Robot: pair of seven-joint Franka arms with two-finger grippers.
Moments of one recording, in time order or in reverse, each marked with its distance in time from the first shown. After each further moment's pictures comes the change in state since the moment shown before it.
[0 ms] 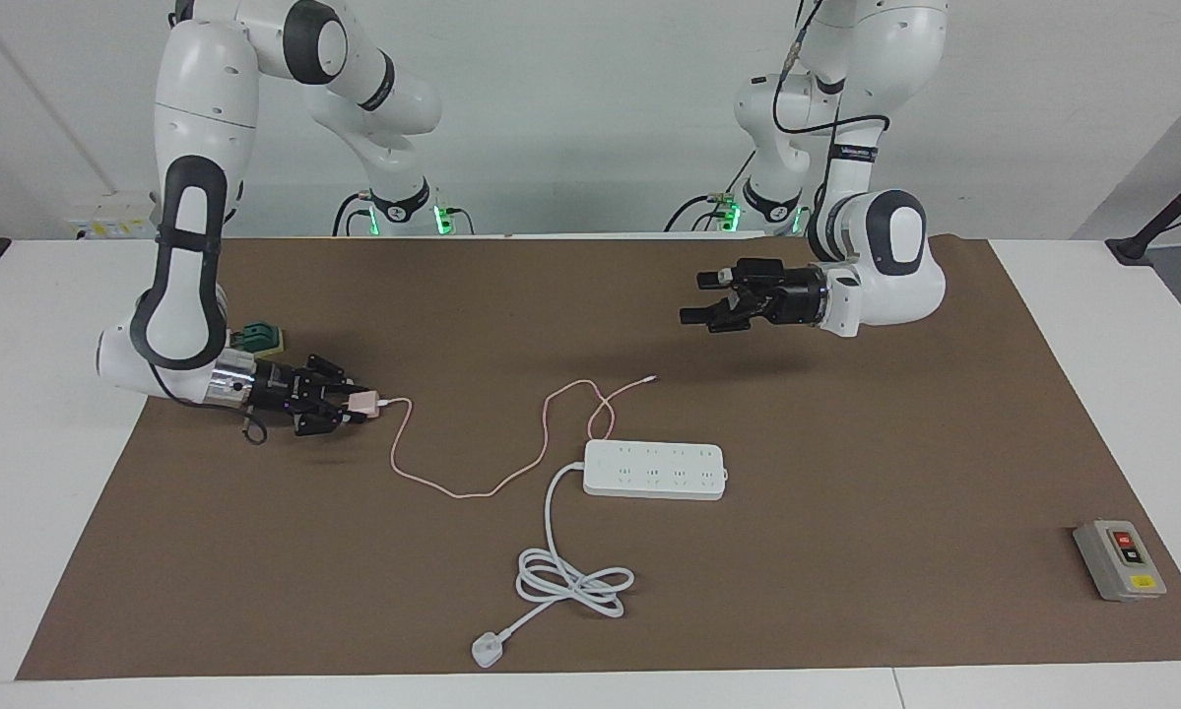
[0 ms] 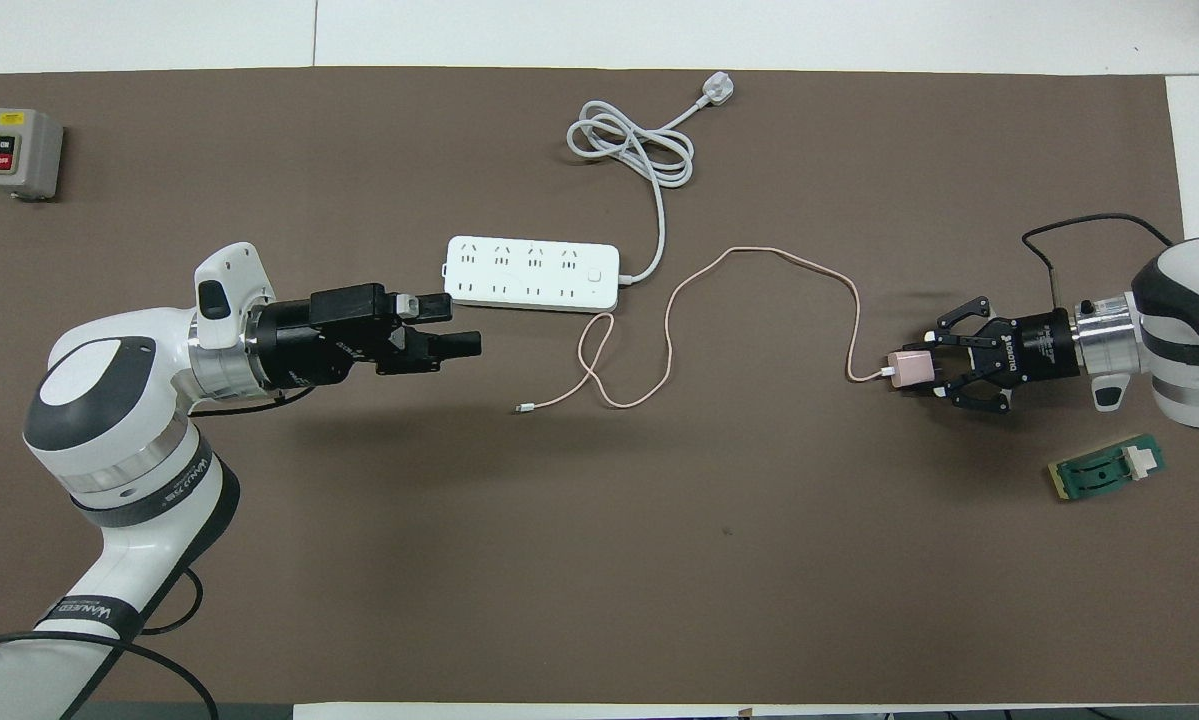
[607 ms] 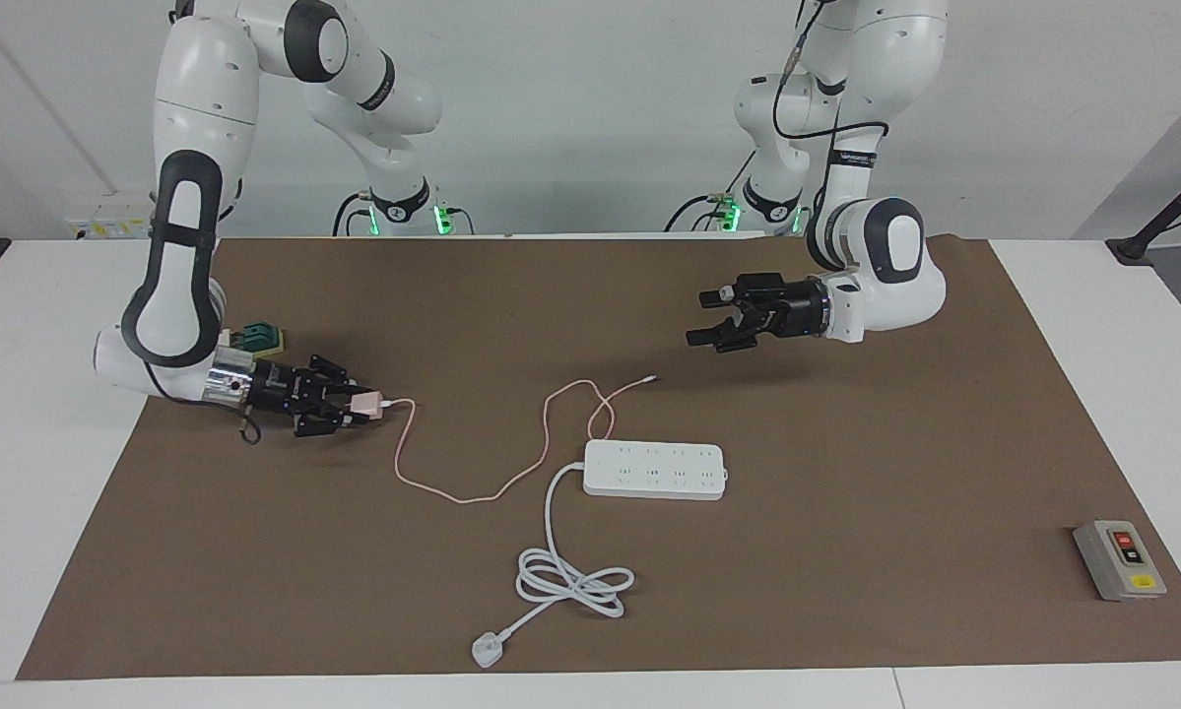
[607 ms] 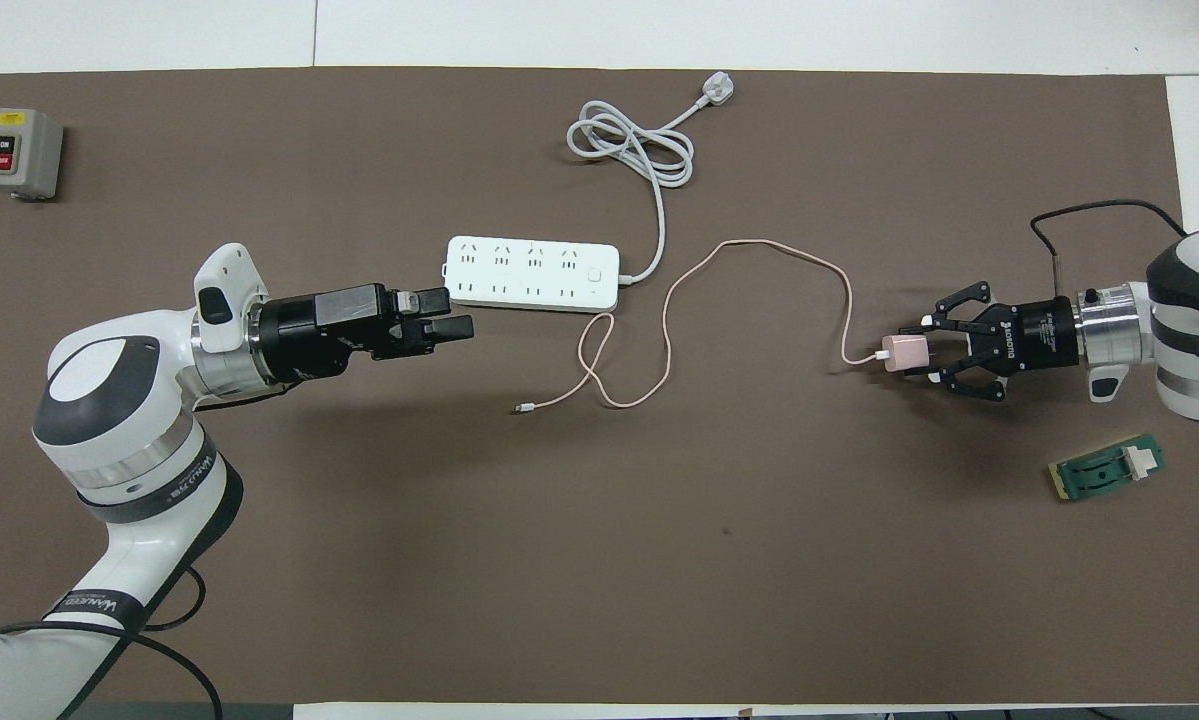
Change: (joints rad) left arm 0.000 0.021 0.005 -0.001 0.000 0.073 0.149; right arm 0.005 -0.011 0.005 0.023 0.081 -0.046 -0.001
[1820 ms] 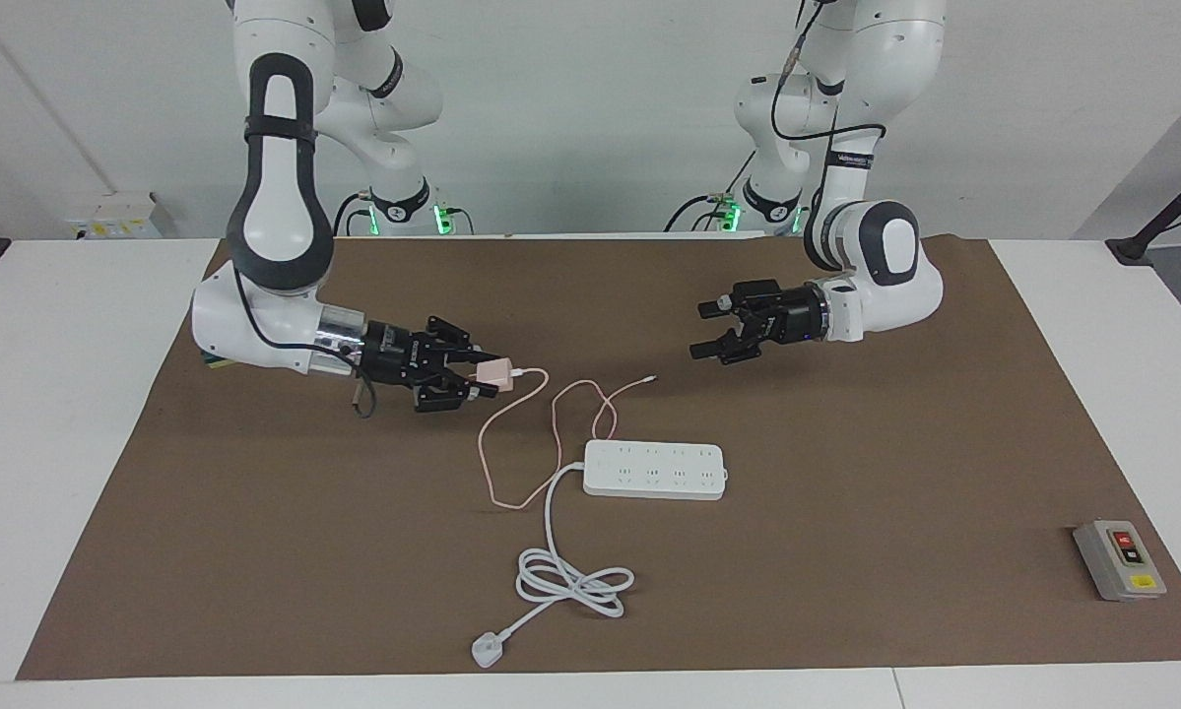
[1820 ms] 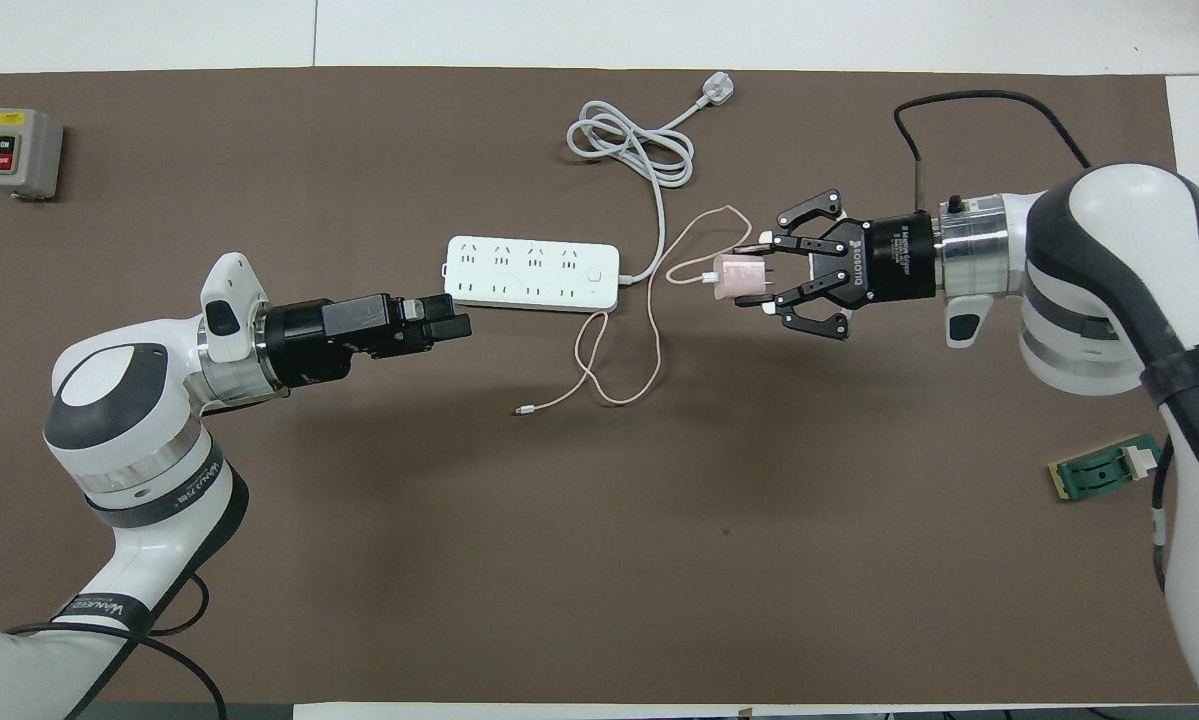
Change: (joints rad) left arm -0.007 0.003 0.000 -0.021 0.000 0.050 0.079; right arm 0.349 -0.179 0.062 0.060 0.281 0.161 0.389
